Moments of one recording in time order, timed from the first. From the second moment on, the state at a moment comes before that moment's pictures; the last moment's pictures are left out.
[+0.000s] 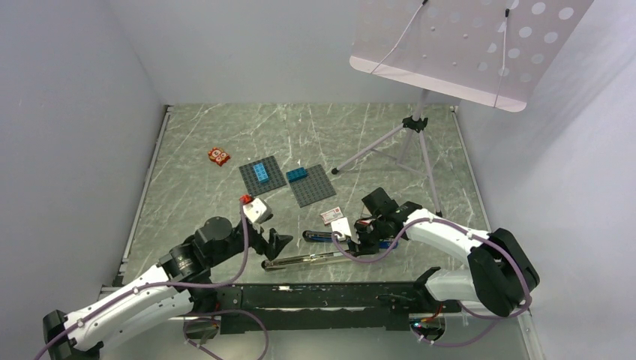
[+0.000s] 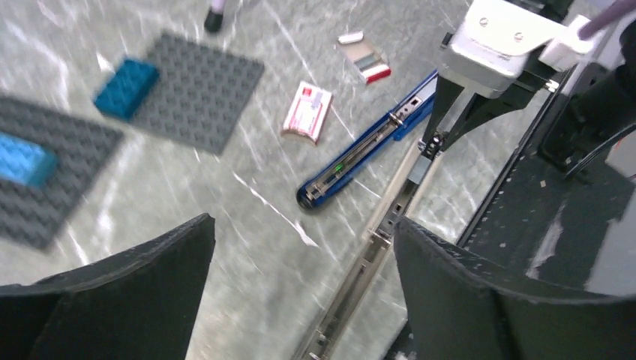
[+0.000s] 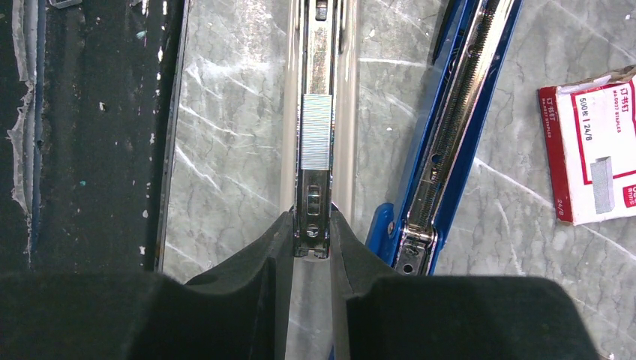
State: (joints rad) left arm -0.91 0.50 0.40 -0.12 0.00 -0.09; right arm 0.63 1.26 0.58 -0.54 -0.65 -0.98
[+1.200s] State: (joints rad) left arm -1.37 0.93 0.14 0.22 -0.29 -0.07; right arm 0.34 1.14 0.56 -0.88 -0.58 -1.36
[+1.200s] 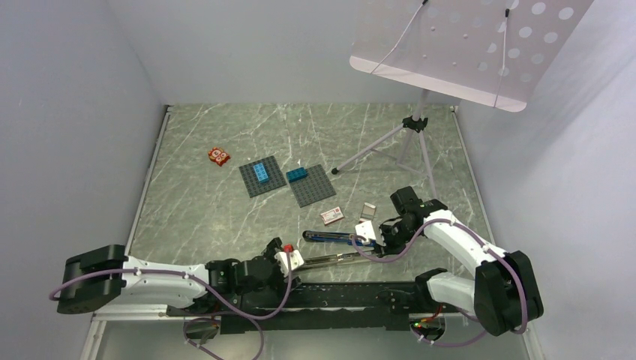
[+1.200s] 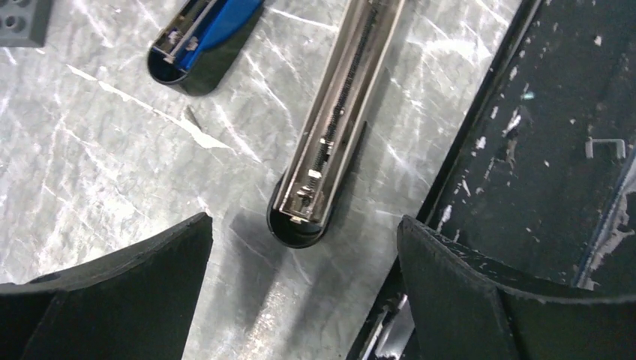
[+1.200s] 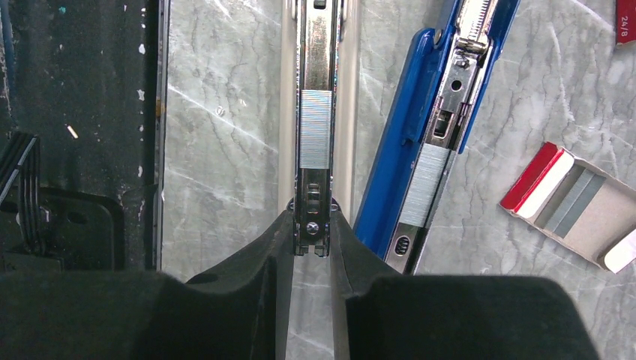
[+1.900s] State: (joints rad) left arm -1.37 1.08 0.05 0.58 -0.27 -0.01; right arm 0.33 1.17 0.57 -0.88 -0.61 -1.39
